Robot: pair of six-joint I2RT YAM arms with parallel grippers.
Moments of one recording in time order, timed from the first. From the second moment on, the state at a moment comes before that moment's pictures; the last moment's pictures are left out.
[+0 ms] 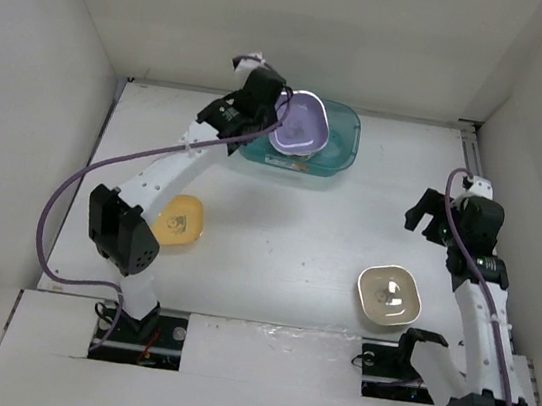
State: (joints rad) left arm -0.62 1.71 1.73 -0.68 -0.43 -0.71; right arm -0.11 0.89 0.76 -0.41 -0.12 0.20
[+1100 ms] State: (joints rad) left arm -0.39 2.40 2.29 -0.52 0.03 -0.26; right arm 0.09 0.55 0.74 -0.77 -0.35 0.10
